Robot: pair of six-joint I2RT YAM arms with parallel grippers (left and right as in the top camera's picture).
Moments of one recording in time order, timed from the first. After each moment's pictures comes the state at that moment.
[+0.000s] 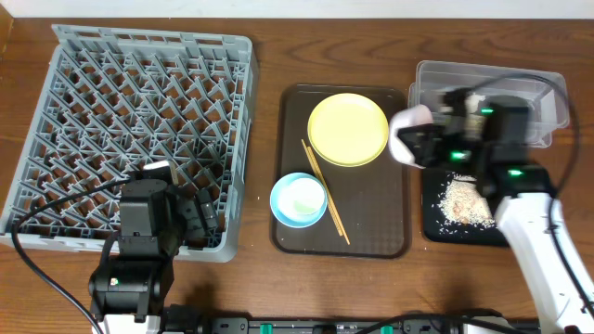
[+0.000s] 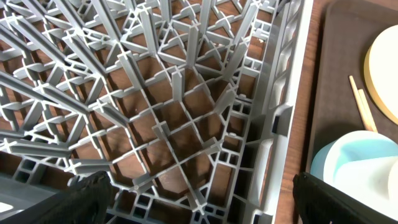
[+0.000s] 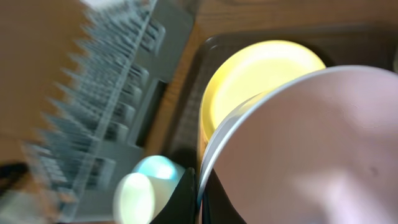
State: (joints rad) left arm -0.03 0.73 0.72 -0.84 -0.06 -0.26; right arm 0.08 1.32 0.92 -0.34 -0.63 0.26
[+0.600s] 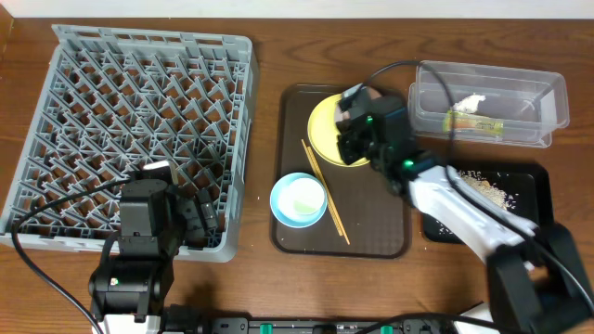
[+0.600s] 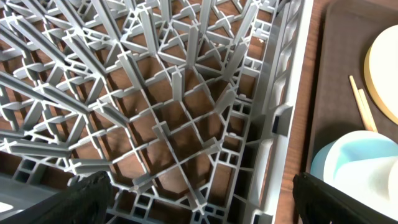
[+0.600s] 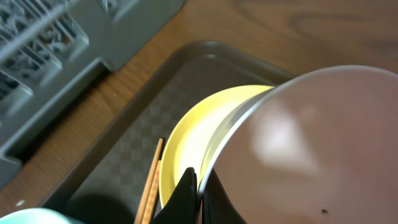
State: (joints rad) left arm -0.03 0.73 0.72 -0.84 -0.06 -0.26; right arm 0.47 1.69 0.95 0.07 -0.15 0.05
